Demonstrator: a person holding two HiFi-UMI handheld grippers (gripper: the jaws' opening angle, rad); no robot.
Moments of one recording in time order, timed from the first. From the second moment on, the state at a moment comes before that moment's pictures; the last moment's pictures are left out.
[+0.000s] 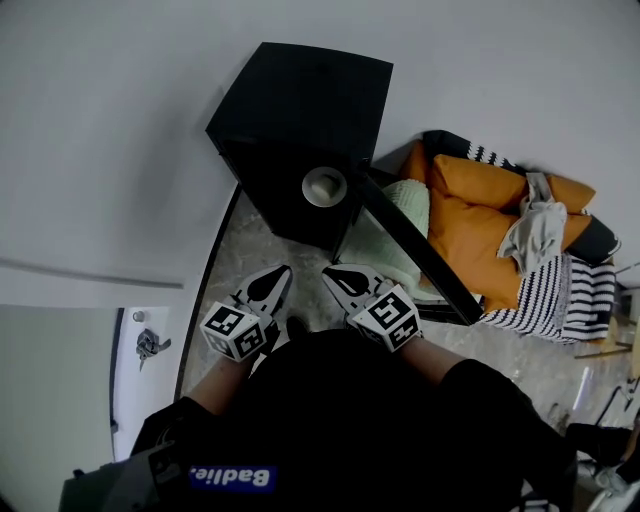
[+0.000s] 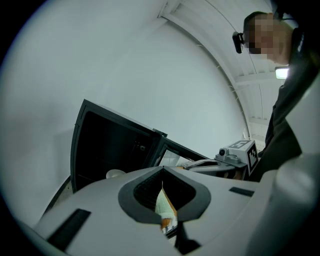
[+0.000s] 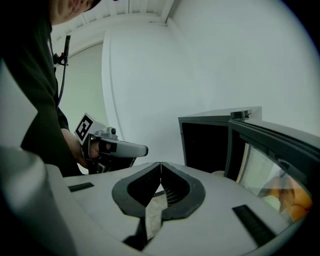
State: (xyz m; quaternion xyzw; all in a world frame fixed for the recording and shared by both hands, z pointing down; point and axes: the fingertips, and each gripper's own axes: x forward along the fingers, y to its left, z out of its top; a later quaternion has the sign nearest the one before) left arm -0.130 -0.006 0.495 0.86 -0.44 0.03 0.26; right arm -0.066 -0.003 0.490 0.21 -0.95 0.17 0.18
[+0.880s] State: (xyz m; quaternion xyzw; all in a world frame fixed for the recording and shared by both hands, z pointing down) left arm -0.139 -0.041 0.519 0.85 -0.43 0.01 0.31; right arm -0.065 -0.010 0.476 0.22 -0.95 0.16 0.17
